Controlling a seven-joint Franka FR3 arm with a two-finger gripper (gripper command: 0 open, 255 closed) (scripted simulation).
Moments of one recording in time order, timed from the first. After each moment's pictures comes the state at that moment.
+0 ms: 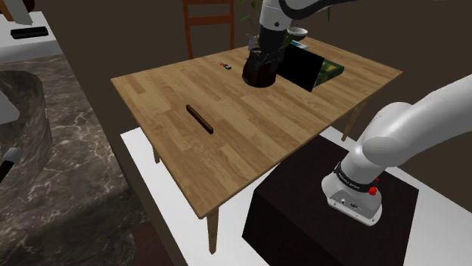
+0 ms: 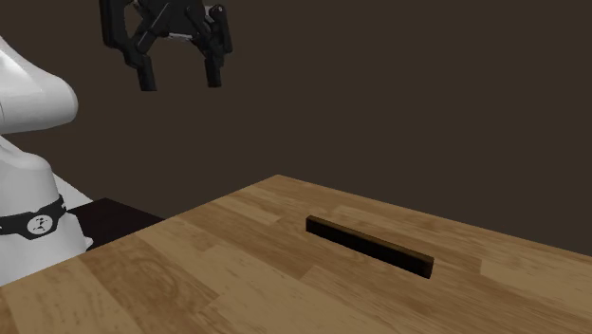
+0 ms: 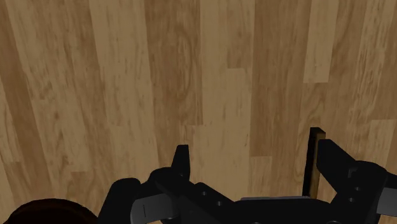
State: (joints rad) arm 0.01 -0.49 0.15 -2.33 0.10 1.89 0.23
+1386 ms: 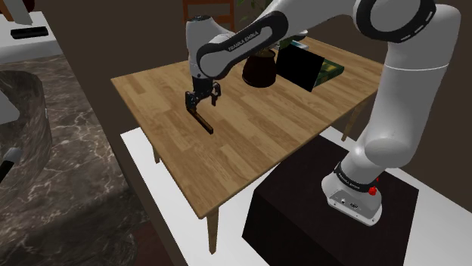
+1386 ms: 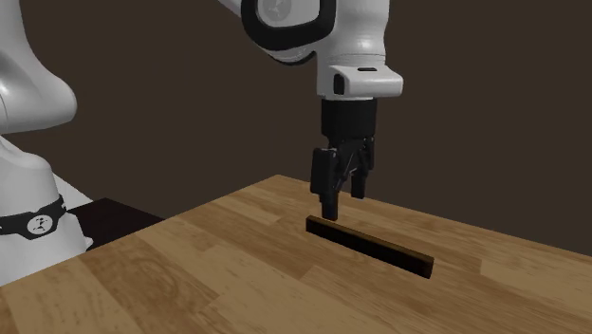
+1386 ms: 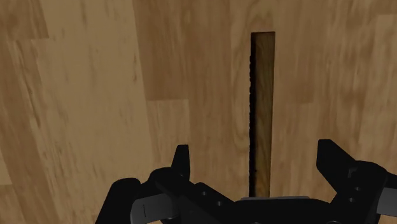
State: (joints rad) arm 0.08 0.32 0.28 -1.90 -0.13 2.22 0.56
